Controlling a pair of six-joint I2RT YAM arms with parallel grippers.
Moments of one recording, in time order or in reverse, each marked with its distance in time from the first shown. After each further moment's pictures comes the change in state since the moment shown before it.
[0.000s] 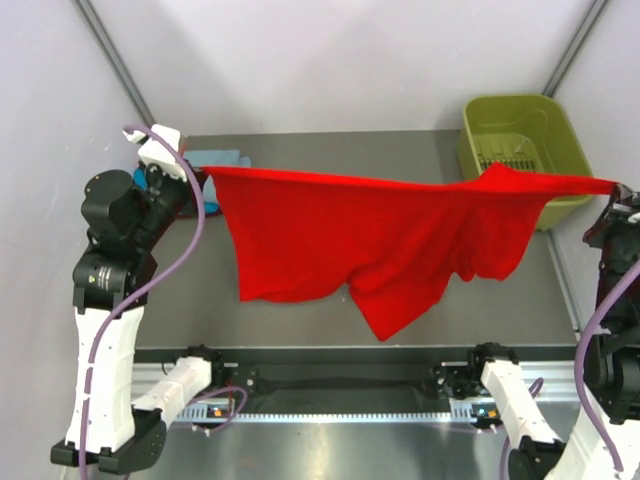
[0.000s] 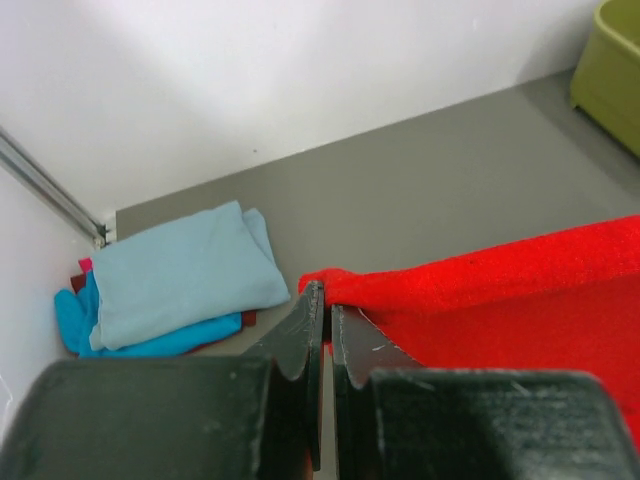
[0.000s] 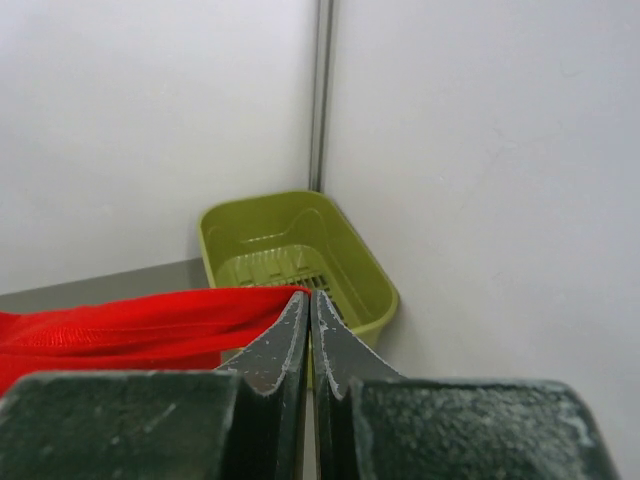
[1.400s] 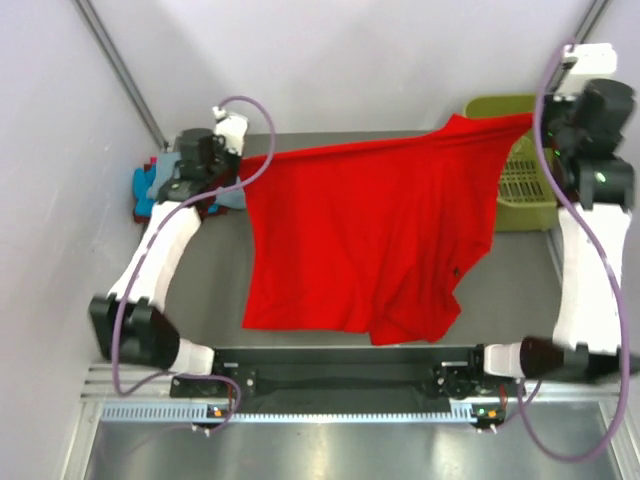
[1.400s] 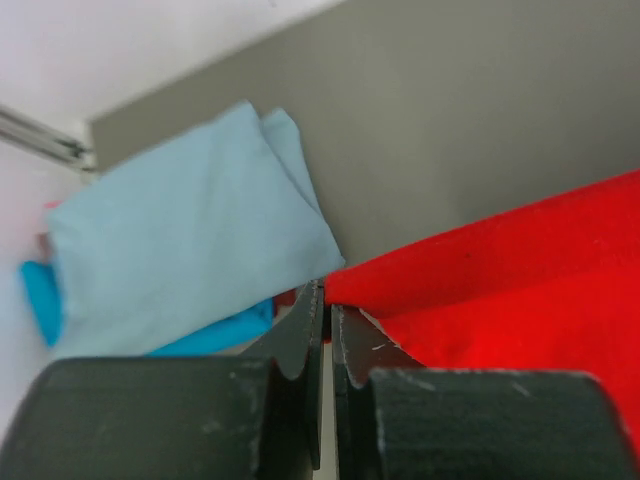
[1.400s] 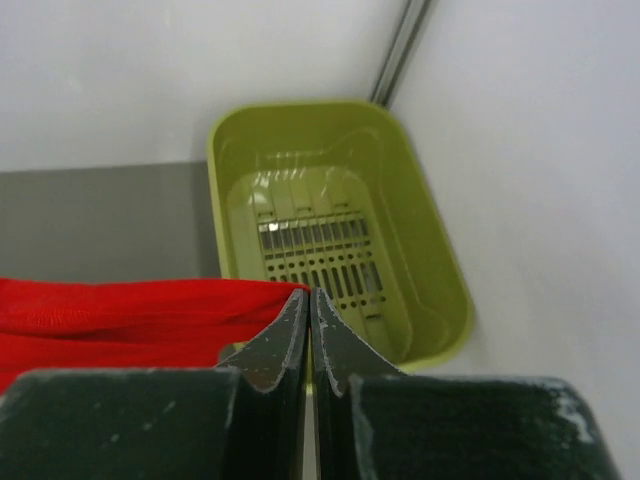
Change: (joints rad) left arm -0.002 0.448 -0.130 0.267 -0.138 0.164; right arm 0.004 0.572 0.170 0.055 -0.095 -0.049
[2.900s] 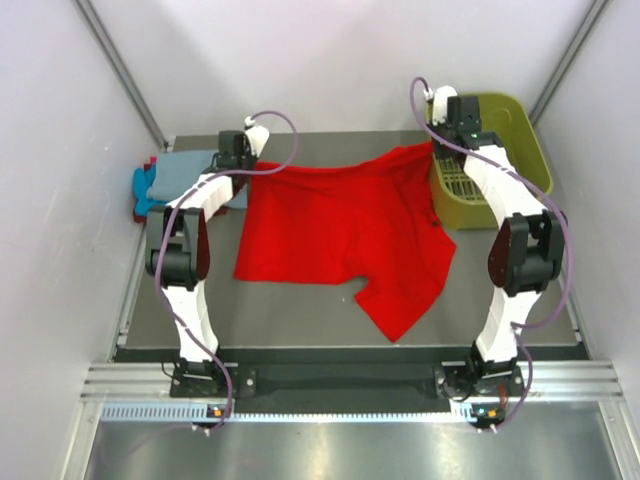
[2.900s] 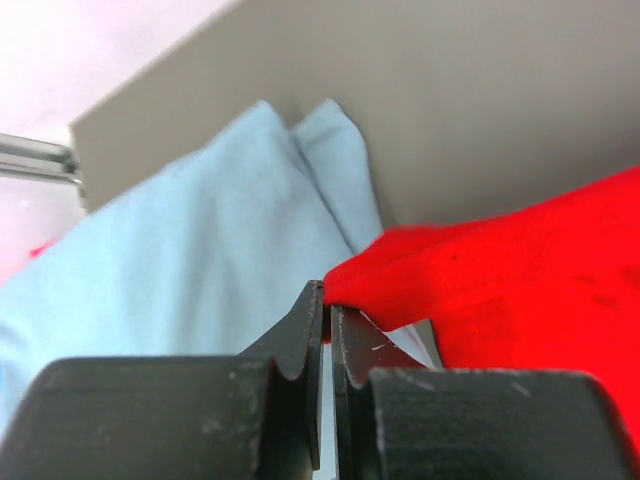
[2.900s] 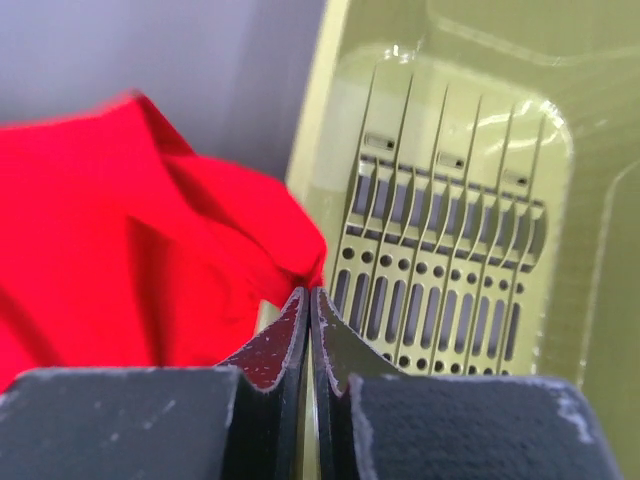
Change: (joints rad) left arm 0.027 0.682 0.173 0.358 -0.158 0.193; right arm 0.241 0.691 -0.029 0.244 -0.074 -0.085
